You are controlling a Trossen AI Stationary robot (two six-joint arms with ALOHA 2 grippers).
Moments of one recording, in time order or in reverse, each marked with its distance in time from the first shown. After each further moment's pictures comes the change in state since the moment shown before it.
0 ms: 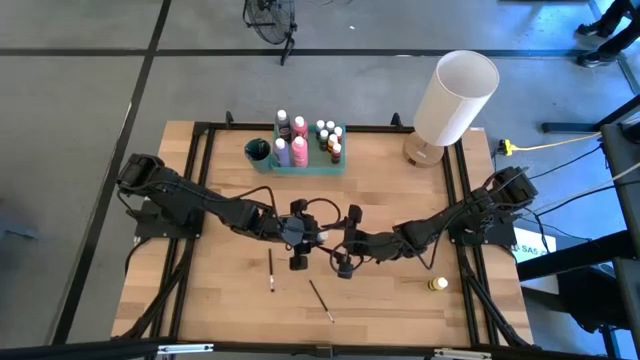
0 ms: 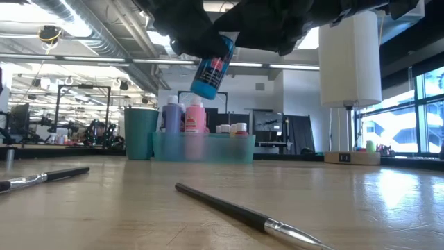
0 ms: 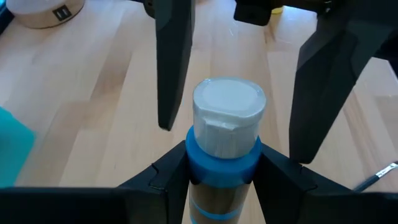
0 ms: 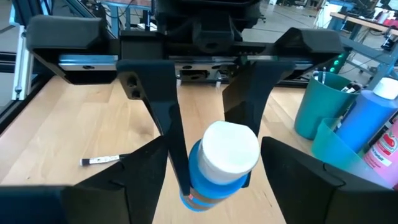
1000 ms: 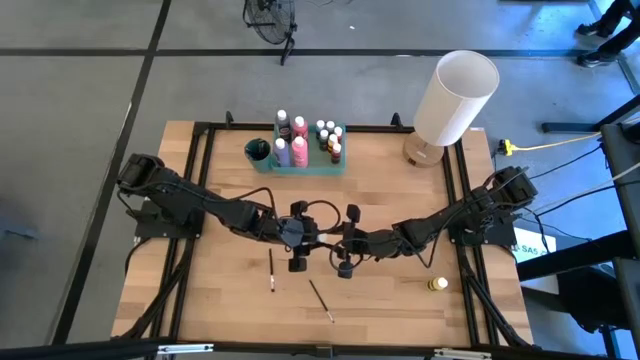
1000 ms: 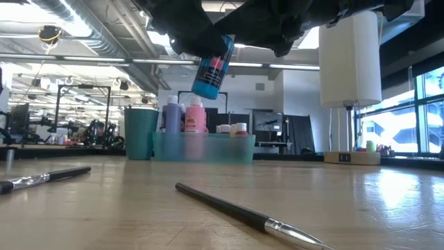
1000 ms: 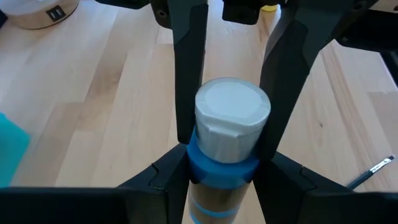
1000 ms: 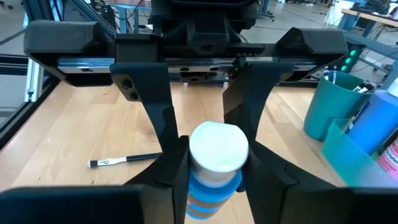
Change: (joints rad) left arm -0.002 0.000 0.000 0.002 0.005 0.005; right arm -0.006 0.000 0.001 0.003 -0.057 0.007
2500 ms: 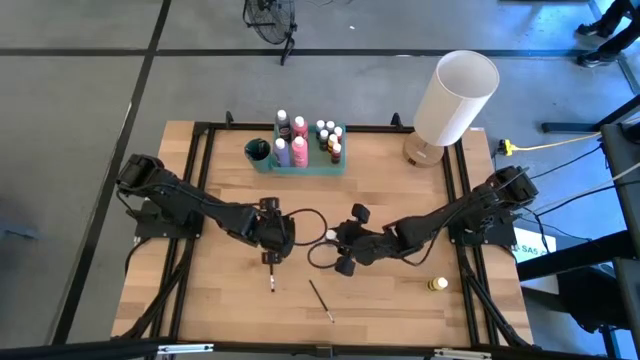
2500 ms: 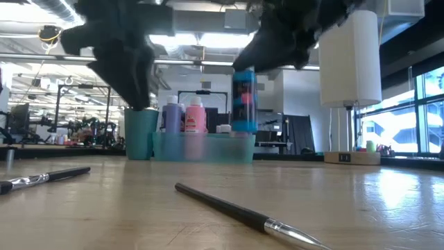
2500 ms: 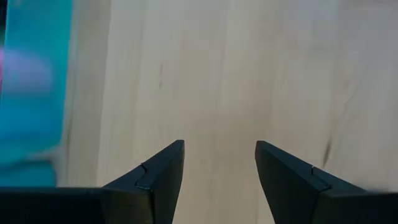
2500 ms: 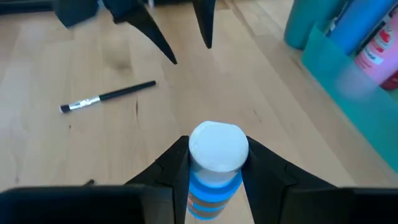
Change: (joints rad) left arm -0.042 -0.001 0.001 -0.603 -0.115 -0.157; right arm -0.006 -0.009 0.172 -0.605 0.043 0.351
